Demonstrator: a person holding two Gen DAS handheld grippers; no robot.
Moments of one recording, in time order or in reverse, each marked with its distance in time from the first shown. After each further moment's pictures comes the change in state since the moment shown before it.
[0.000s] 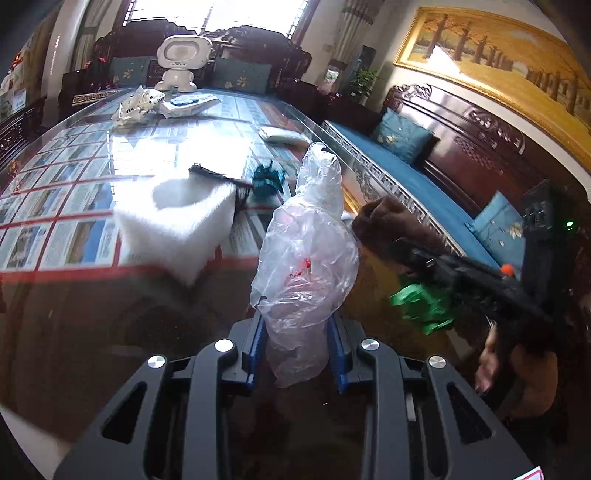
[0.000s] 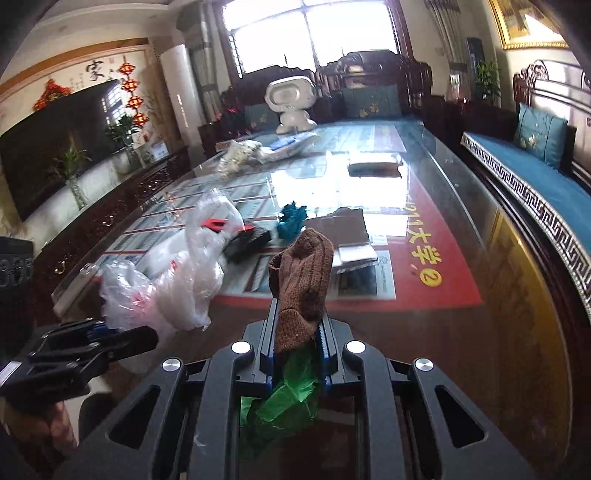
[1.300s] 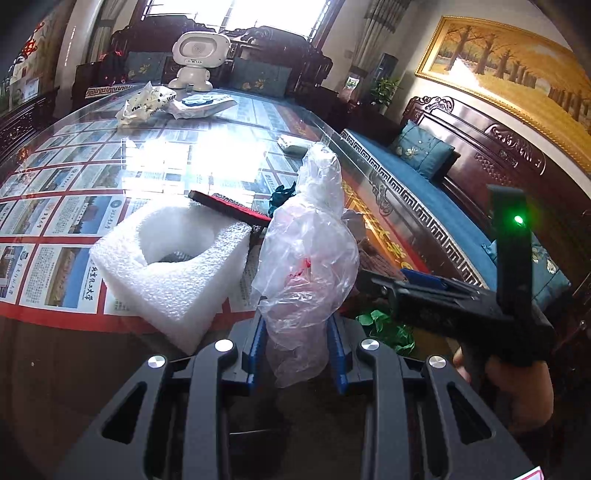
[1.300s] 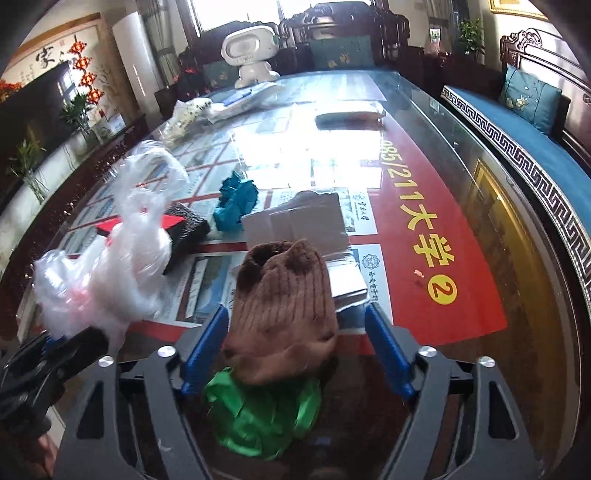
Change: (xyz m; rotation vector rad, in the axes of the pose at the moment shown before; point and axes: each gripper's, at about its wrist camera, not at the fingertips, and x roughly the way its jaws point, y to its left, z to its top) left arm 0.053 0.015 0.046 -0.069 -0.032 0.047; right arm 0.106 -0.032 0.036 0.083 0.219 -0.121
